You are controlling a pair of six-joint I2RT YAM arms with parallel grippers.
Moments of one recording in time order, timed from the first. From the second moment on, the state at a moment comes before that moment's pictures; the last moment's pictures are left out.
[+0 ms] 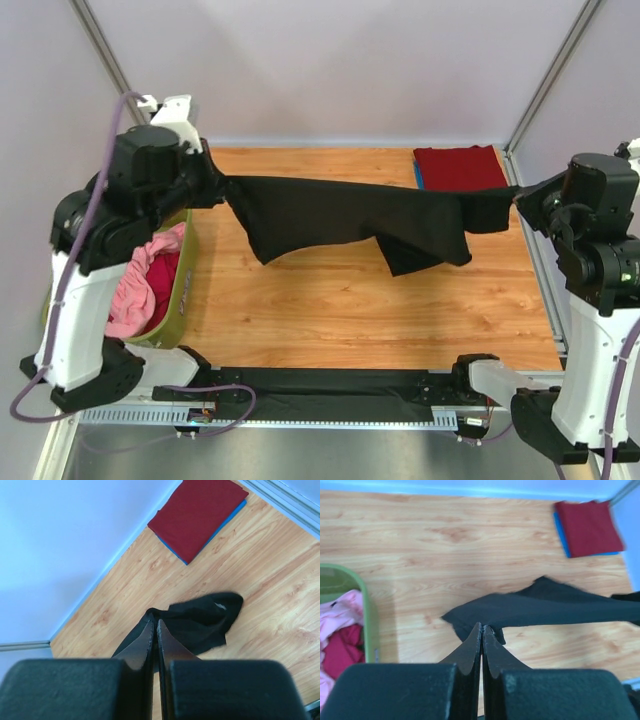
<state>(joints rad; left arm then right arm) -0.60 1.32 2.14 -1.30 -0.31 -0.41 0.05 1.11 1.94 -1.30 0.32 0.84</state>
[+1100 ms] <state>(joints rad) -0.57 1.51 2.38 -1.20 -0.35 -0.32 0.04 1.39 2.26 -0.89 0.12 0.52</state>
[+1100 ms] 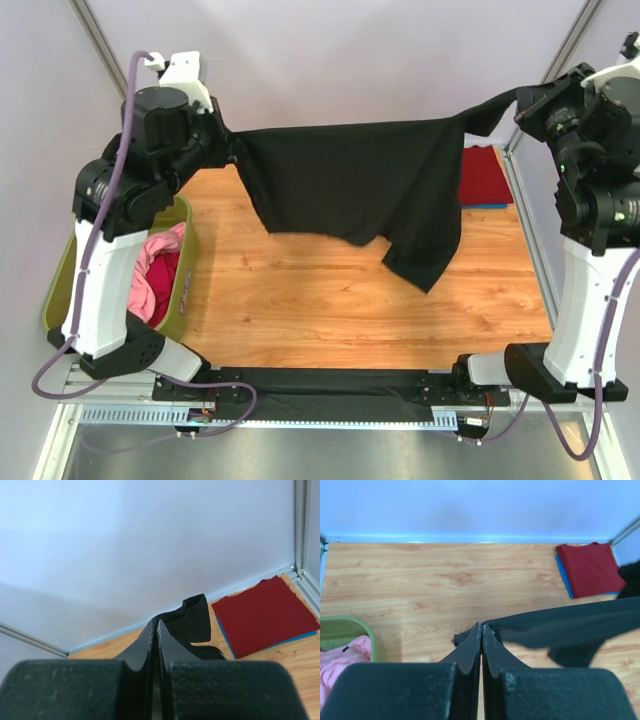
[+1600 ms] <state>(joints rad) -0.66 1.35 2.36 -1.31 -0.03 -0.46 0.04 0.96 2.15 -1.00 0.34 0.52</state>
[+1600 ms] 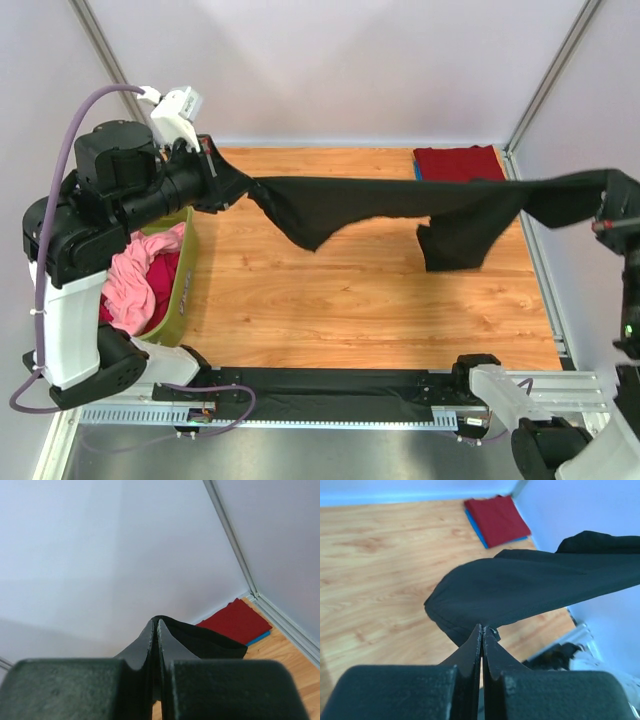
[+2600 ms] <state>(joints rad) -0.33 1.85 1.74 -0.95 0.03 -0.32 0.06 1.66 1.38 -0.28 0.12 0.48</state>
